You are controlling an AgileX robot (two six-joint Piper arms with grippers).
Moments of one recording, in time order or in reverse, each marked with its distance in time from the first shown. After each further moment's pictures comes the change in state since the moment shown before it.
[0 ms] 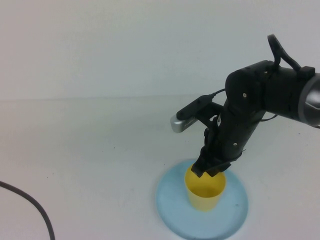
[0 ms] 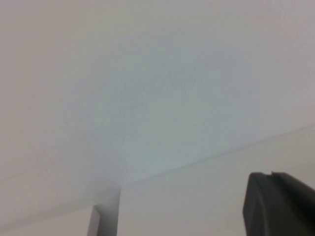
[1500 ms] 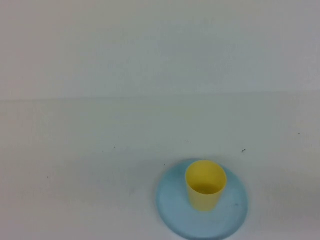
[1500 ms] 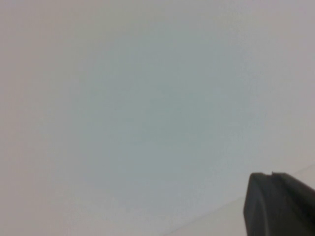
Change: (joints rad) right arm 0.004 -1.428 1.030 -0.033 -0.354 0.037; left arm 0.000 -0.331 0.228 0.066 -0.336 -0.057
